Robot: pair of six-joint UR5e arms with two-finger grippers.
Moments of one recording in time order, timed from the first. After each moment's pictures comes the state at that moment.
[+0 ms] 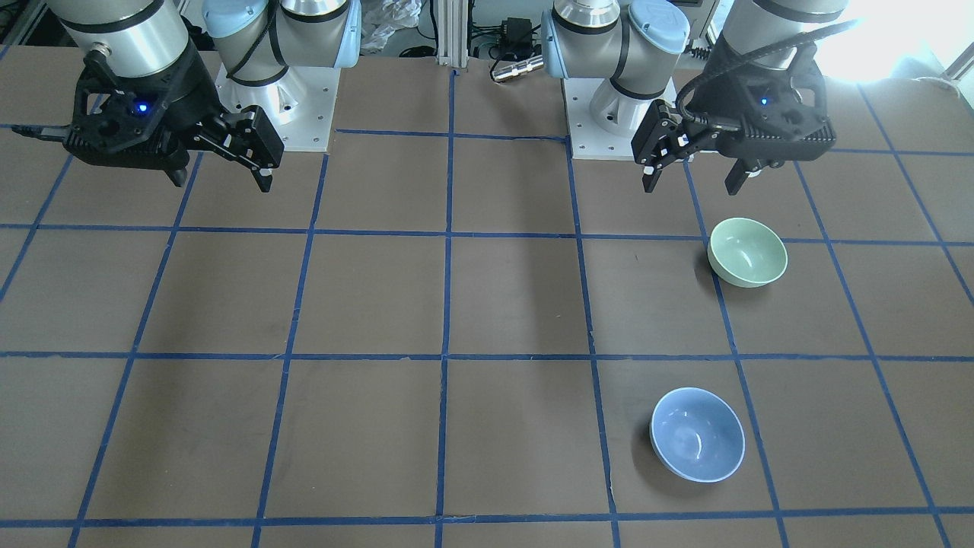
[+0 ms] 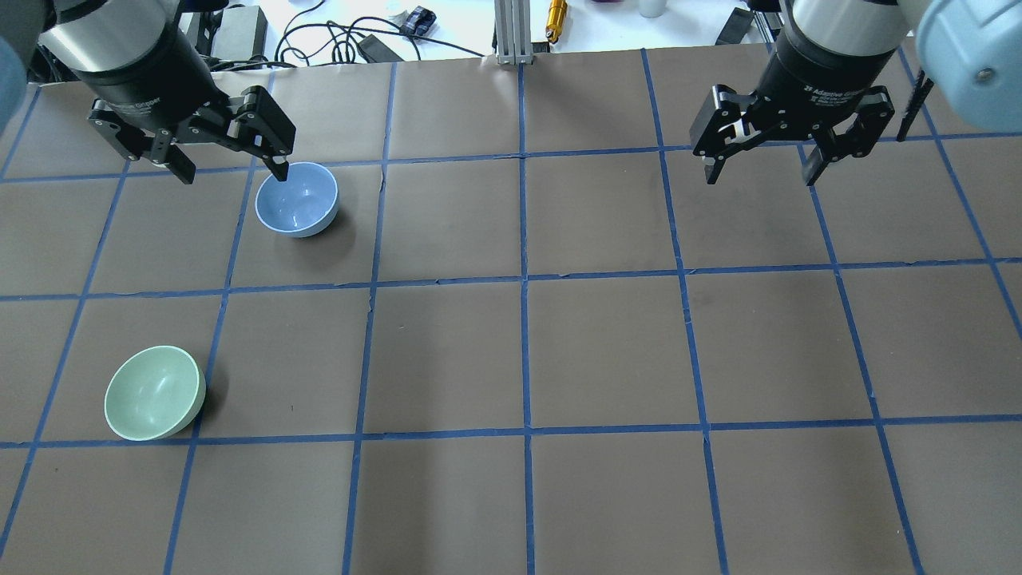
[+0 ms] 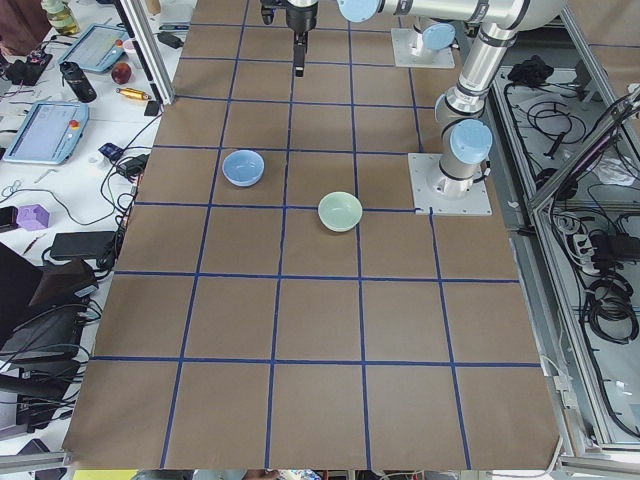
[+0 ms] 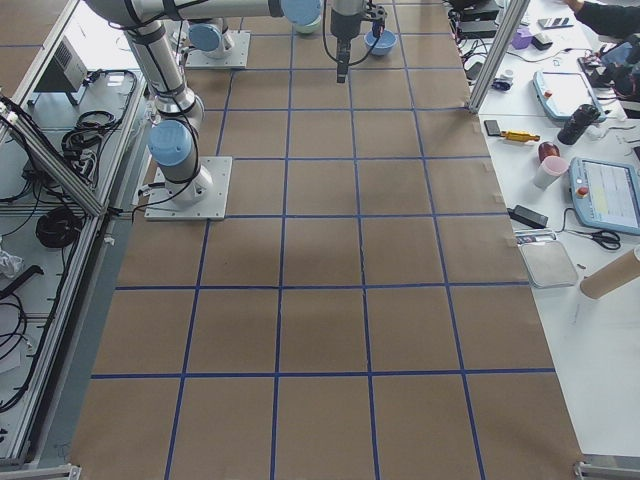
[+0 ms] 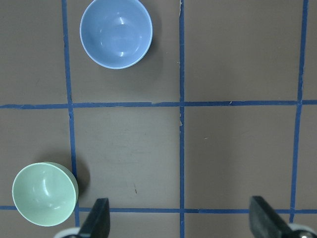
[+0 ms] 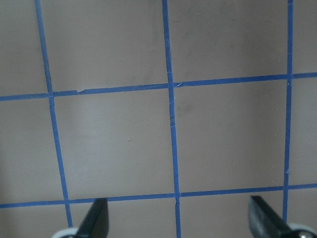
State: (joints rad) left arm -1.53 -1.55 -1.52 -1.60 1.57 0.05; right arm 1.57 -1.57 1.53 -1.51 -1.56 0.06
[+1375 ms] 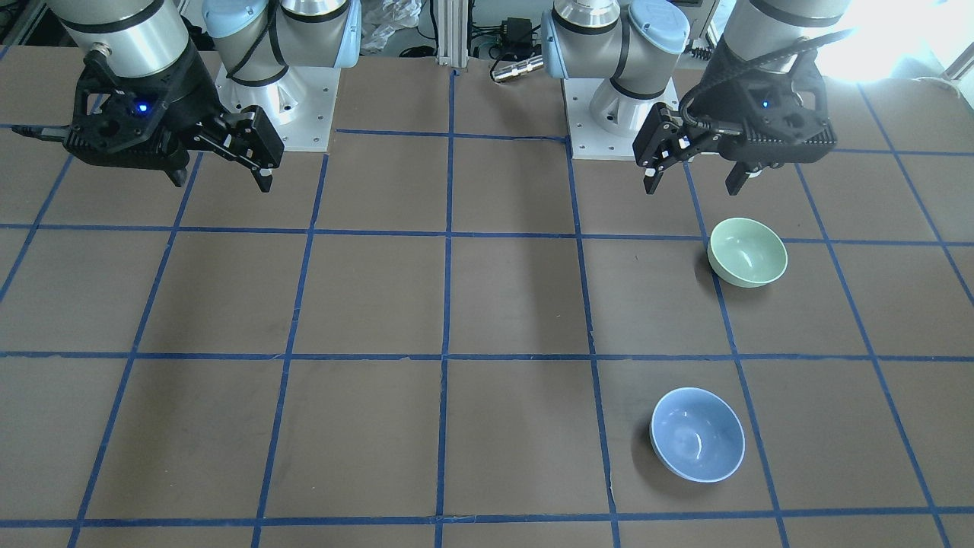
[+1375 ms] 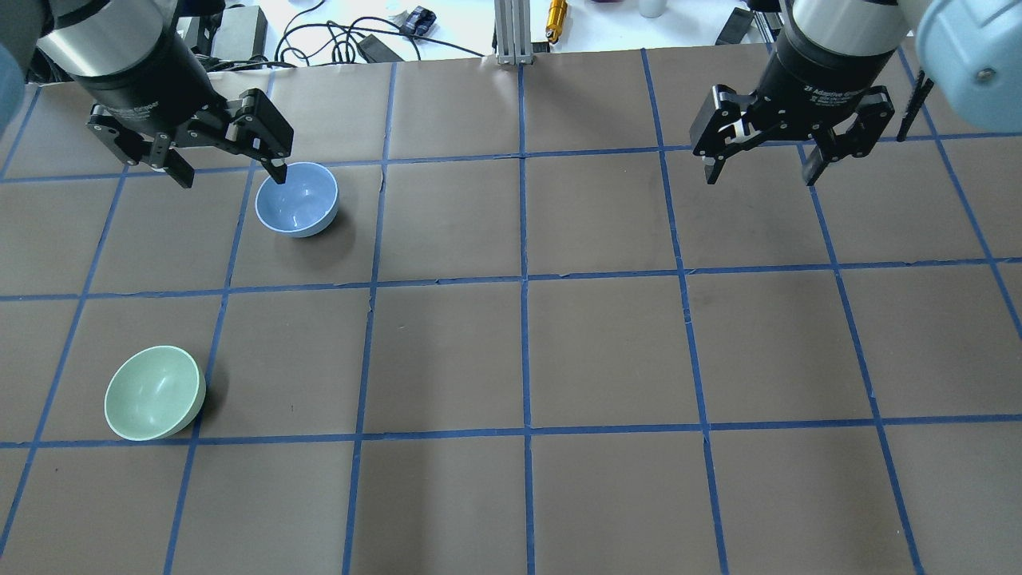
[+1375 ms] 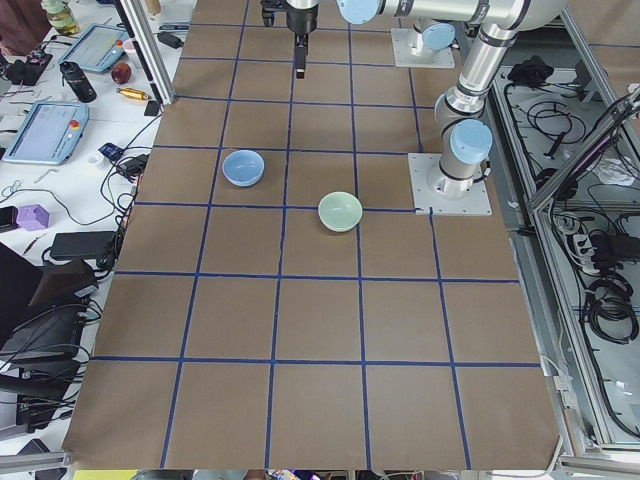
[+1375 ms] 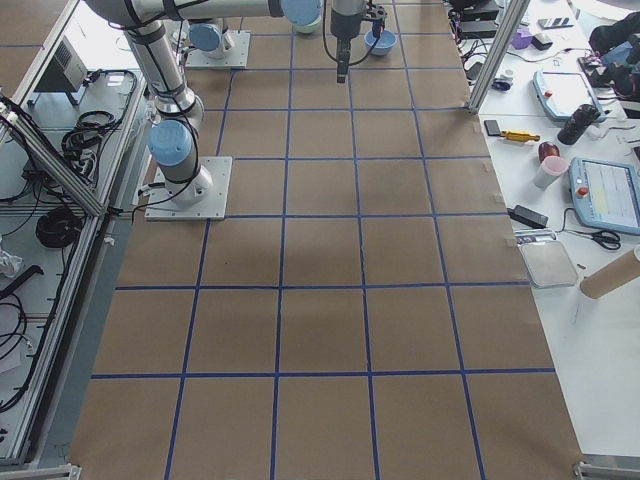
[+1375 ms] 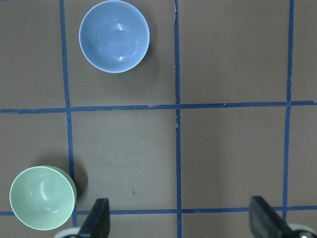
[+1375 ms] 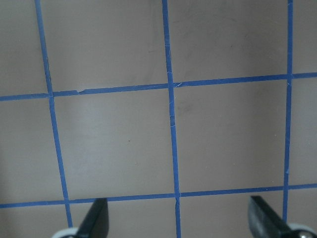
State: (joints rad) left arm -1.53 -1.55 -1.53 -1.60 1.58 0.04; right arm 1.57 -1.57 1.53 -1.51 -1.56 0.06
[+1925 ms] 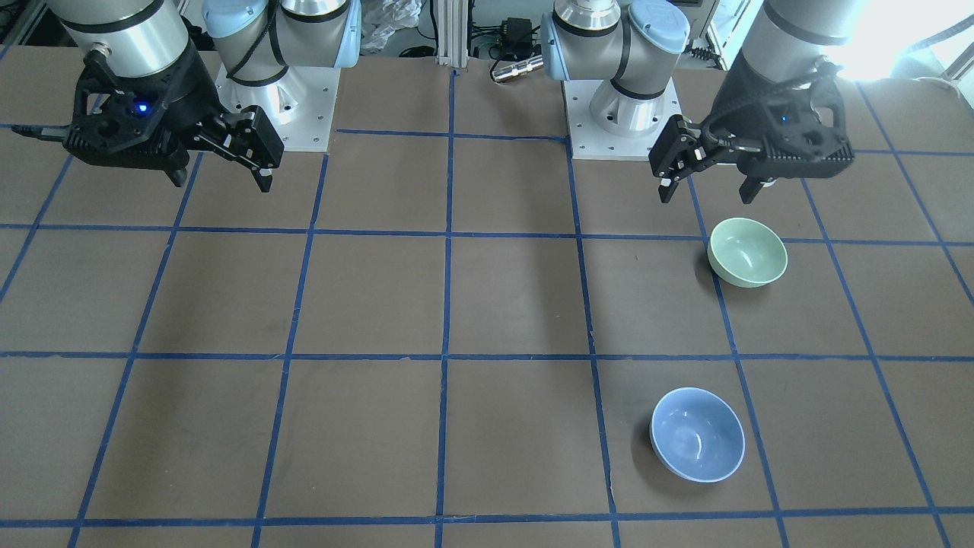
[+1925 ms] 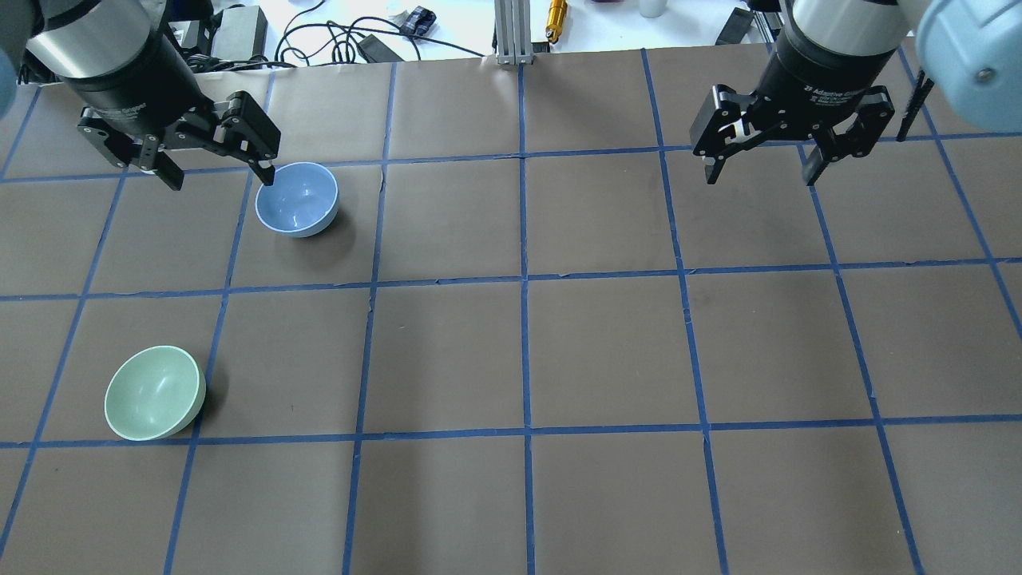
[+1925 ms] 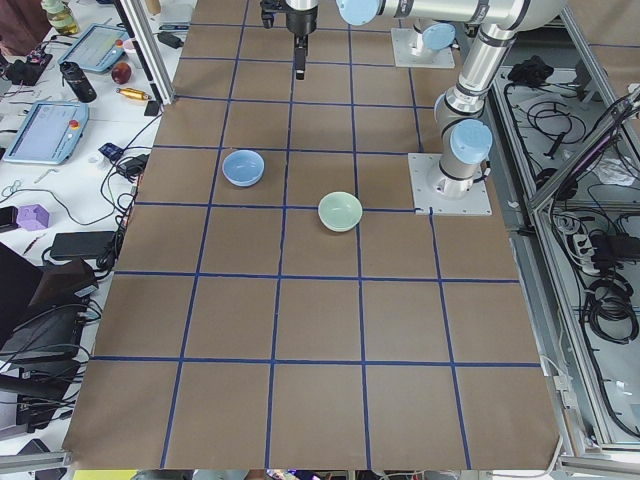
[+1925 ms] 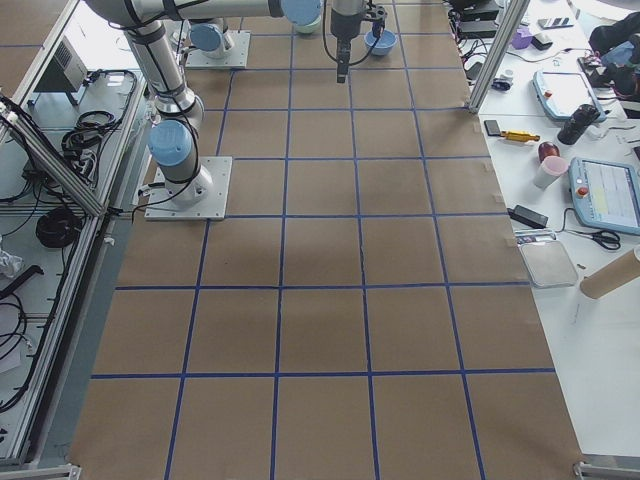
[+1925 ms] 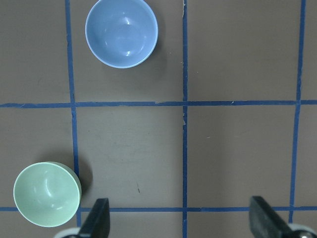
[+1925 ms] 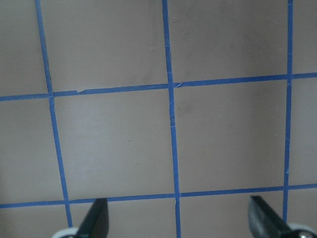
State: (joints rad) left arm -1.45 -1.56 -1.54 -1.59 1.58 0.11; right arm 1.57 -1.57 1.53 -1.51 -1.56 0.06
